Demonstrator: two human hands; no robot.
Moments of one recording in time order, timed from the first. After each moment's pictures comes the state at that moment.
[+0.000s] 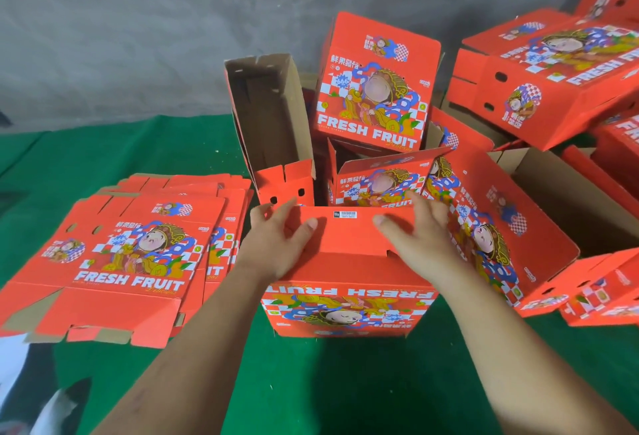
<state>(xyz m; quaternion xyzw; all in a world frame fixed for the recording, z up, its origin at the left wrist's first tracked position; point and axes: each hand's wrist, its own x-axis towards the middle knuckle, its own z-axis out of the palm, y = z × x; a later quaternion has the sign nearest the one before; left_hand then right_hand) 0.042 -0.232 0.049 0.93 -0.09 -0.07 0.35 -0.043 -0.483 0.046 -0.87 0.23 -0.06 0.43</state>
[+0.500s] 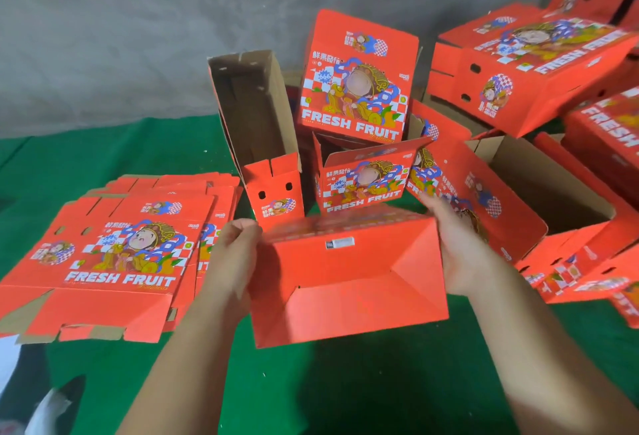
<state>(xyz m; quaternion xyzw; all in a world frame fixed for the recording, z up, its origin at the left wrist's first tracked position) -0.018 -0.217 0.066 0.68 0.14 -0.10 0.72 -0.085 -0.517 0.061 -0.49 0.32 0.10 0.80</state>
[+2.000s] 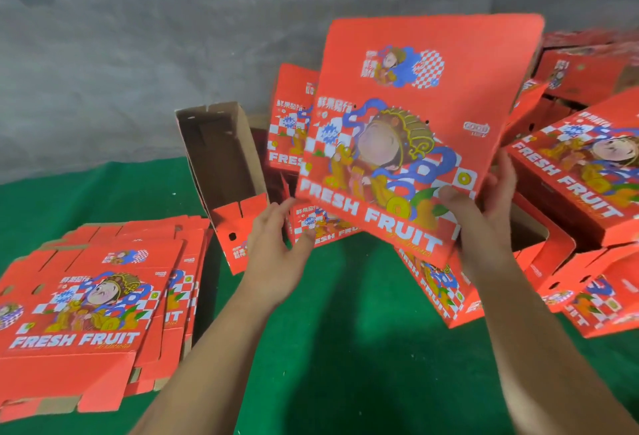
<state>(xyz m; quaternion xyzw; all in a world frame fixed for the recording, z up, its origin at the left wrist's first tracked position) -0.007 -0.301 0.102 0.85 -0.20 0.05 0.49 -0.112 -0.559 0.119 -0.59 0.10 -0.42 0.69</state>
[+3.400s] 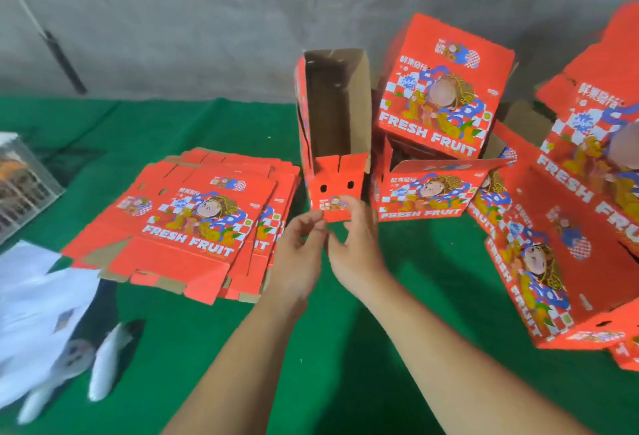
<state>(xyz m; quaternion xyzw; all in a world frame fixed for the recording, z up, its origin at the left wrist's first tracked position) -0.029 -0.208 0.051 0.67 0.05 -0.03 0.74 -0.020 -0.312 0.029 -0.83 0.03 -0.17 0.53</state>
